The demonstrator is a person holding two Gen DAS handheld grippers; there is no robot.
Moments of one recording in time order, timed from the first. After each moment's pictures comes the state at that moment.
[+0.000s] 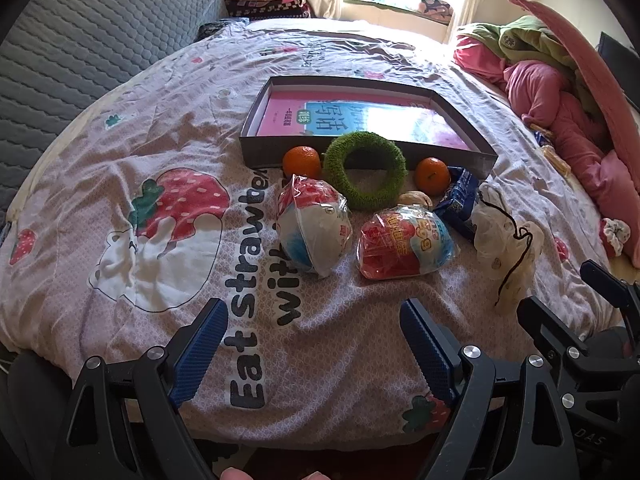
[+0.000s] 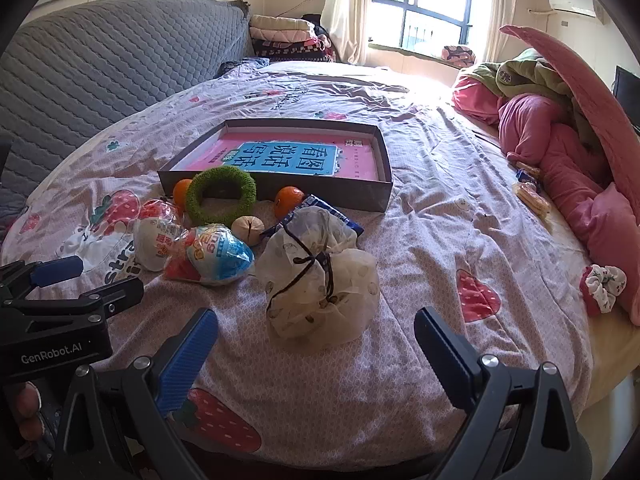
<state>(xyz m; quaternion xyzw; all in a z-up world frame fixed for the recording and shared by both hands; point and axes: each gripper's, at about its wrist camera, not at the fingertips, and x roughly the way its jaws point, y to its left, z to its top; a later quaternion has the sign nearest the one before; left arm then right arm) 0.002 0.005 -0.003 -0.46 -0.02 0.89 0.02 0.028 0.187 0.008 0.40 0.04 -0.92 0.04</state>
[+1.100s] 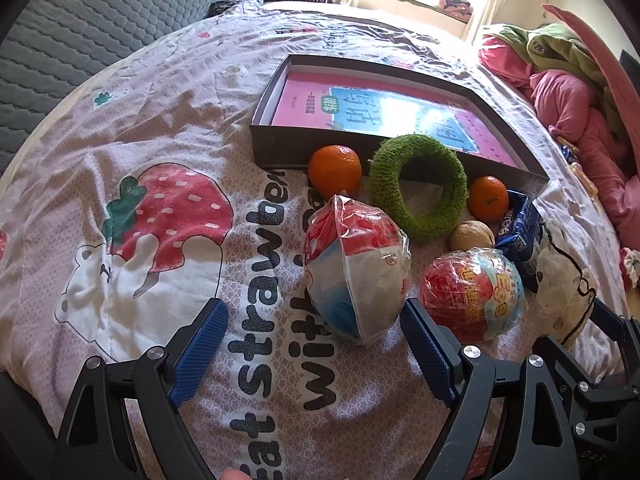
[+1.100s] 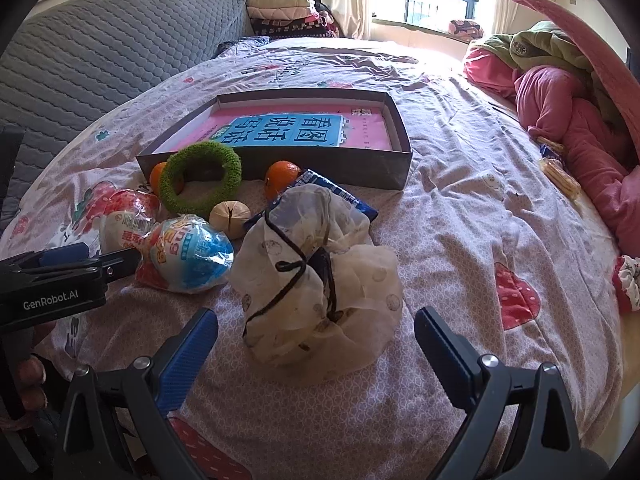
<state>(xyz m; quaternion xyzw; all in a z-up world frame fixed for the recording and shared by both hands) -0.063 -0.016 -0.037 -0.48 -0.05 0.87 0.01 -0.015 0.192 -0.025 0.44 0.02 -0.90 0.05</state>
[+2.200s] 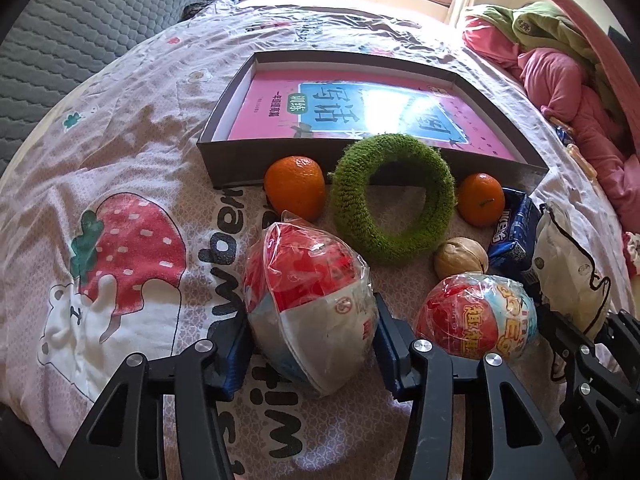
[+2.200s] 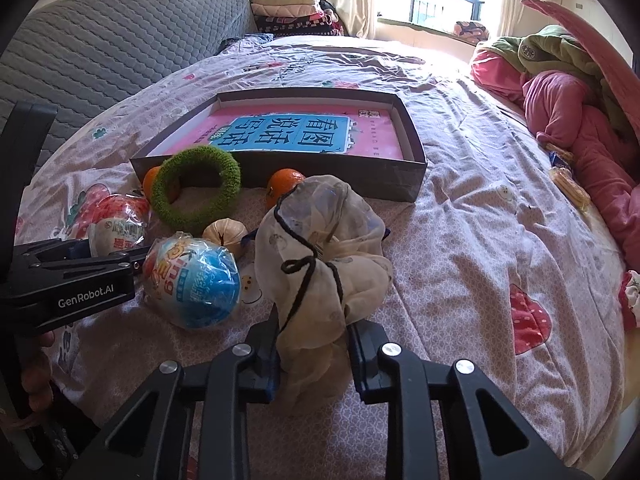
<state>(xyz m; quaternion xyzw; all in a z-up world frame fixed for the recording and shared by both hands) -0.090 0.006 -0.043 -0.49 -0.02 0.87 0.04 -0.035 0.188 -0.028 0.44 0.03 -0.90 0.06</state>
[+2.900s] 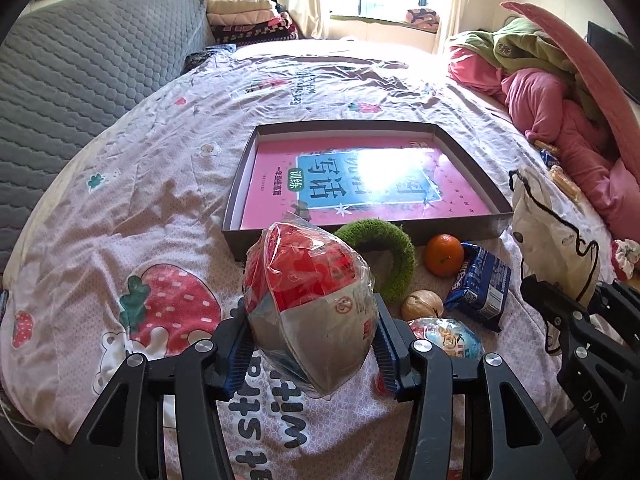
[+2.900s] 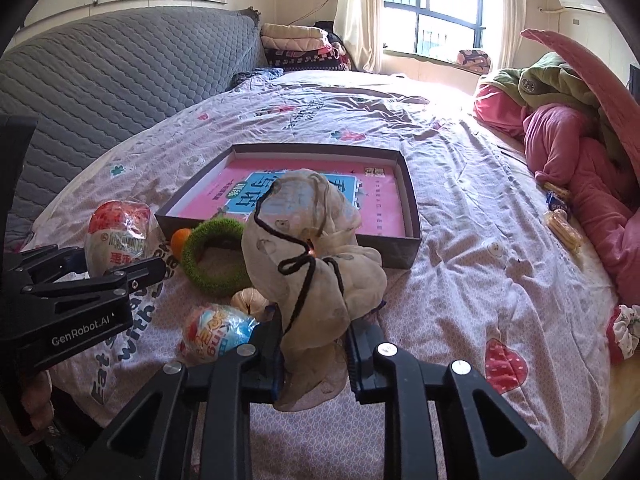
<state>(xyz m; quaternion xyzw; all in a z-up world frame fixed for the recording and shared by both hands) -0.075 0.015 0.023 -0.43 0.01 0.90 0.03 -0.038 0.185 0.023 0.38 0.03 -0.92 0.08</state>
